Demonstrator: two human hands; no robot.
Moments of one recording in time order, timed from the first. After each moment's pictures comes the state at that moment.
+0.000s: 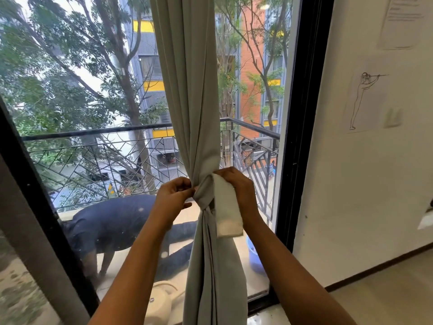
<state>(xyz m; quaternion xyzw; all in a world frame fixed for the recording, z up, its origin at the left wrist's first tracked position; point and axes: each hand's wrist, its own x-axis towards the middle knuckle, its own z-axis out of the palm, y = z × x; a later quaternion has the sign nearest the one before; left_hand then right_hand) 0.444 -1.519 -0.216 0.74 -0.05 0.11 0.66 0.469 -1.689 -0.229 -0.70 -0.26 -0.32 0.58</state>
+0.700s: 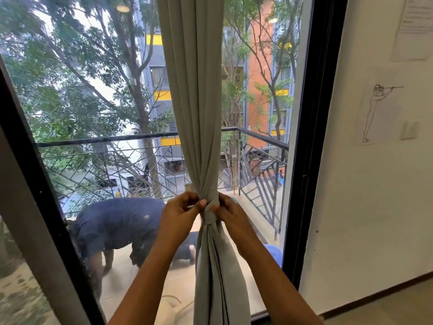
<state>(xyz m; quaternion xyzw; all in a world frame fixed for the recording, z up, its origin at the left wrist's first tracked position) 0.440 -1.518 -0.228 0.78 -0.09 0.22 0.58 0.466 -1.660 -0.258 -0.68 -0.19 -0.06 0.70</state>
